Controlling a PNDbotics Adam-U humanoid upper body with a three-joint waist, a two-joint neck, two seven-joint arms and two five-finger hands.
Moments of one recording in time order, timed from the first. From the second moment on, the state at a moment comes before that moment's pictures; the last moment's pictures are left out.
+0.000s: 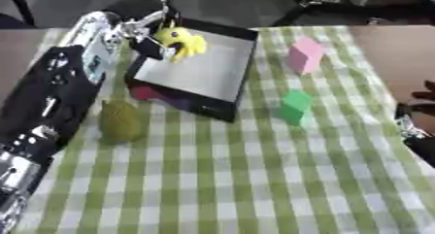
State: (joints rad) left arm -1.06 0.22 -0.24 -0.83 -1.06 -0.38 -0.29; right arm -0.03 -0.26 -0.20 -1.67 0.41 -0.22 -0.08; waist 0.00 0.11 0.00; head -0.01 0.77
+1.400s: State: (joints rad) left arm -0.80 0.78 -0.44 -1.35 -0.44 -0.36 -0.76; right arm -0.03 -0.27 -0.21 -1.67 0.41 -0.21 -0.09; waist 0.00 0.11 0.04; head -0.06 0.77
